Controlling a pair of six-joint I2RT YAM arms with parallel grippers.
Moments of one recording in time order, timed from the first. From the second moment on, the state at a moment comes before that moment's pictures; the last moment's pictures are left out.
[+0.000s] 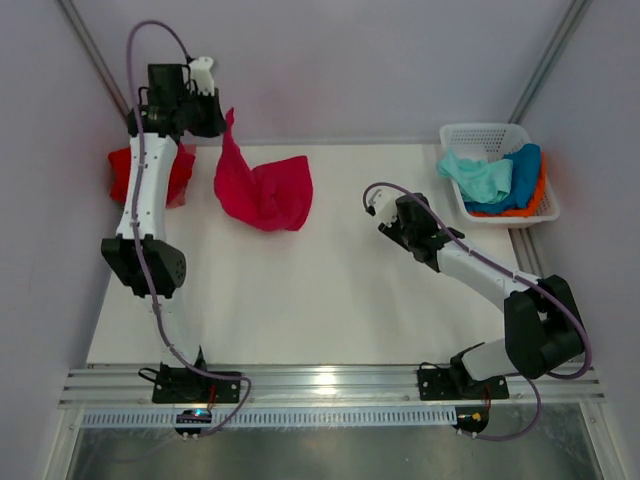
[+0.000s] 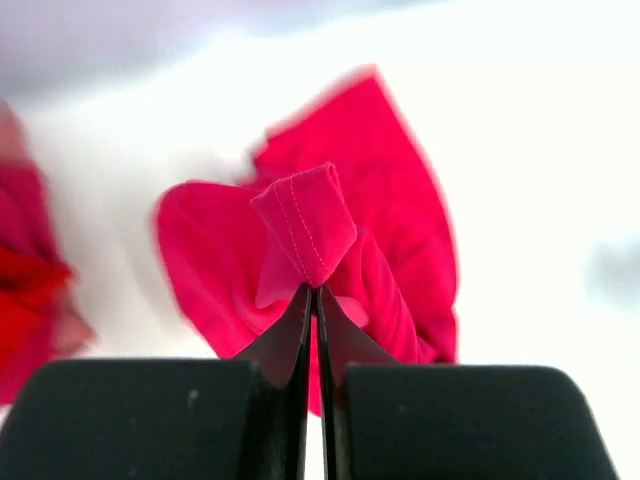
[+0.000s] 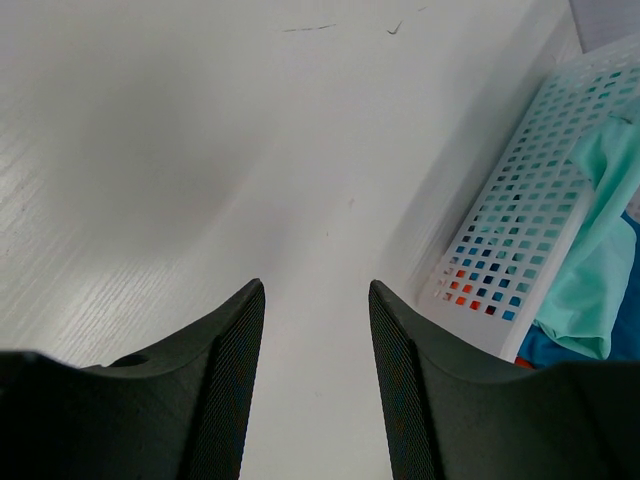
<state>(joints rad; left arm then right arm) -0.04 2.04 2.22 -0.90 0.33 0.06 0.42 1.41 0.85 -0.16 0.27 -0.64</state>
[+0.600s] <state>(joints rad) -0.04 1.40 2.13 -0.85 0.37 0.07 0.42 1.43 0.87 -0.19 0.25 -0.60</state>
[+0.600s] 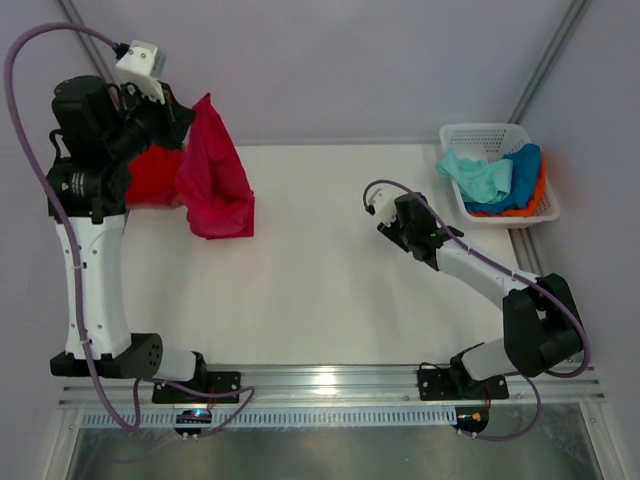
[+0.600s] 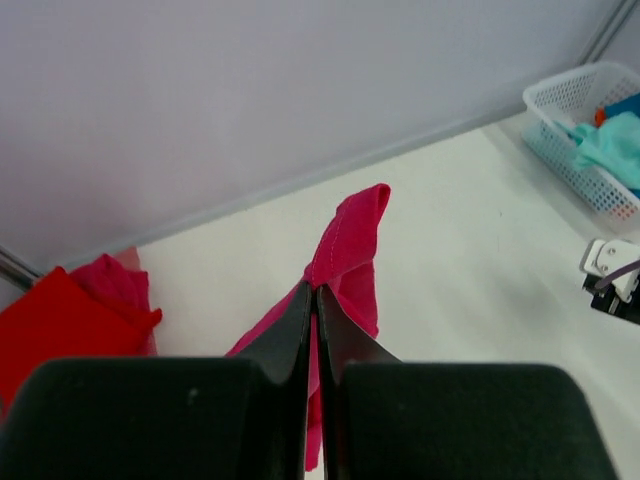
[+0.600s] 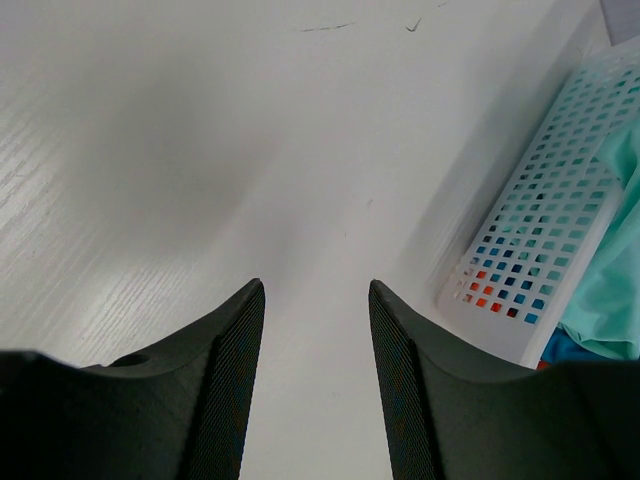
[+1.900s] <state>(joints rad) -0.25 1.62 1.97 -1.11 0.91 0.21 0.45 1.92 1.76 -0.57 -0.86 -0.39</state>
